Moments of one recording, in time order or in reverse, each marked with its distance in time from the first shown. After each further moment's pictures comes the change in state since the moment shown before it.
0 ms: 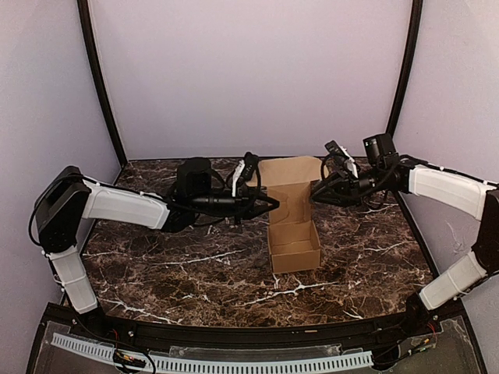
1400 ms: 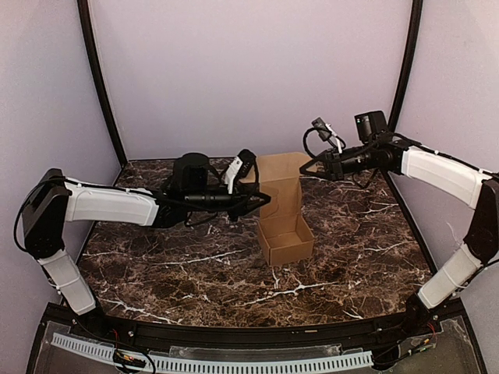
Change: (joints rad) left arm -0.011 -0.107 -0.010 -0.230 -0.204 0.123; right arm 0.048 0.089 0.233 -0.010 0.280 0.248
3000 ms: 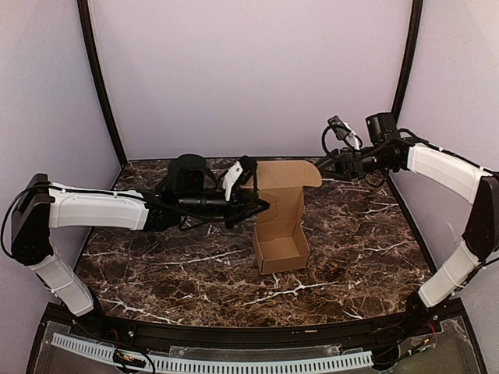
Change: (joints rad) left arm -0.045 -0.092 -0.032 -0.096 -0.044 0.134; right arm -0.114 0.014 0.016 -0.128 -0.340 -0.164
